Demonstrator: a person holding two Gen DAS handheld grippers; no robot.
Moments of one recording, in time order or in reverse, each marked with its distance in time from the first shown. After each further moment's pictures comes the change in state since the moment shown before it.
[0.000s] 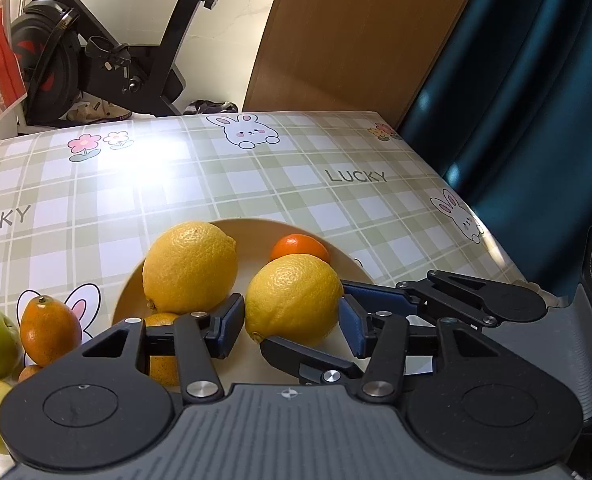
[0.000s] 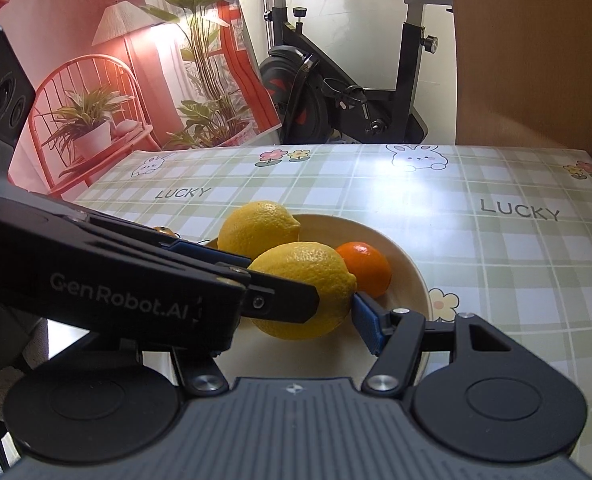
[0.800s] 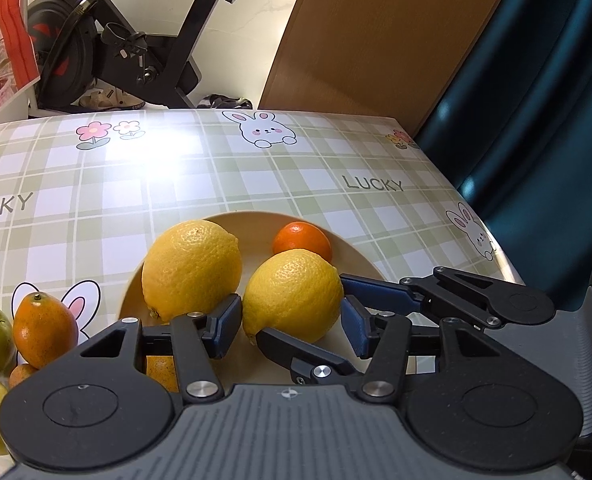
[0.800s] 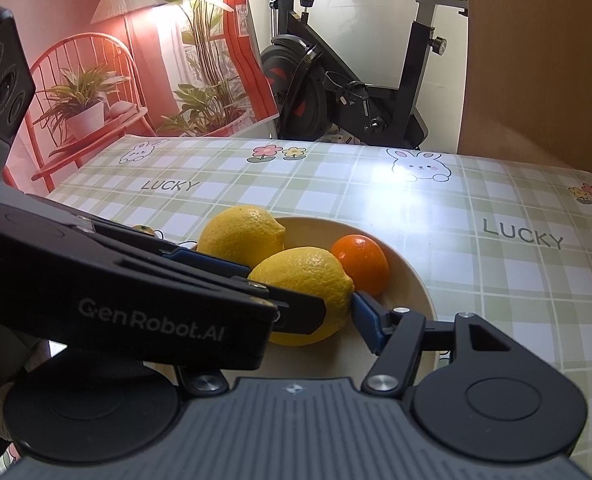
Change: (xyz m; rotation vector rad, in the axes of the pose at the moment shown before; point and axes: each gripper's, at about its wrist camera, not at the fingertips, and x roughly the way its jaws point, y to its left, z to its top) left arm 0.009 0.009 0.006 -0.064 -0.002 0.017; right arm 0.021 0.002 0.017 -0.057 0.040 -0.031
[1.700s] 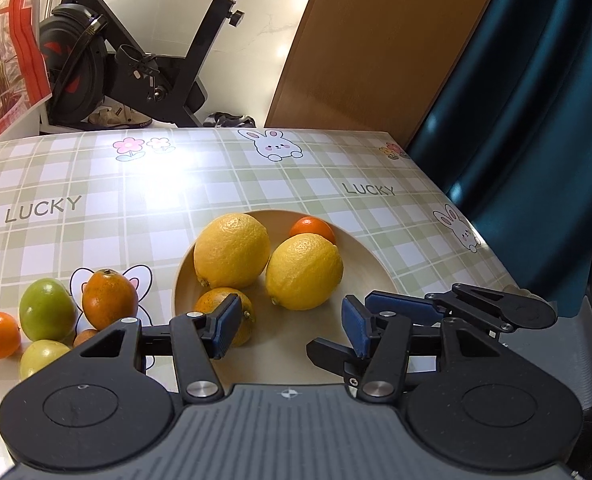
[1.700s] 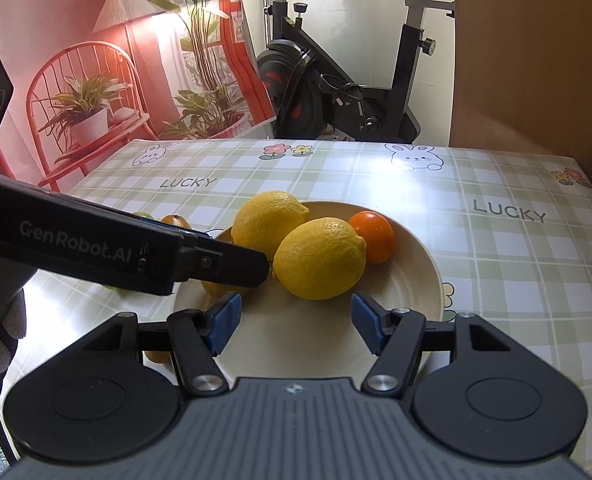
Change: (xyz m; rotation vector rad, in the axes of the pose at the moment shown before) left arm -0.063 0.010 -0.021 0.019 -0.054 0.006; right arm -0.038 0.021 -0.017 0.033 -0.017 -0.006
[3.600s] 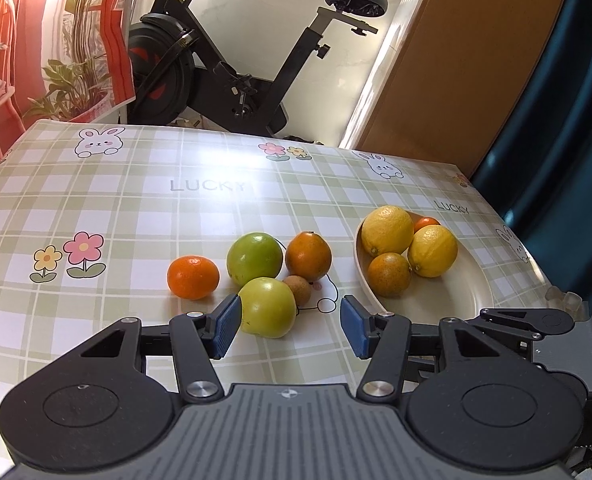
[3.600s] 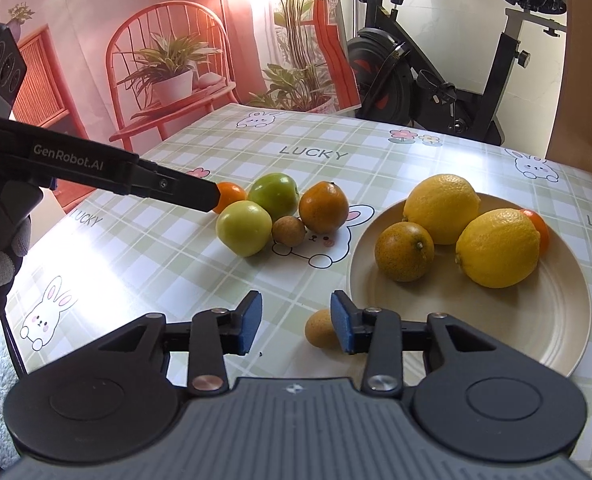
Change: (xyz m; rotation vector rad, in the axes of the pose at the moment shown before) left arm -0.093 0.103 -0.045 -0.084 -0.081 0.128; right arm 0.018 0.092 -0.021 -0.139 0.051 0.154
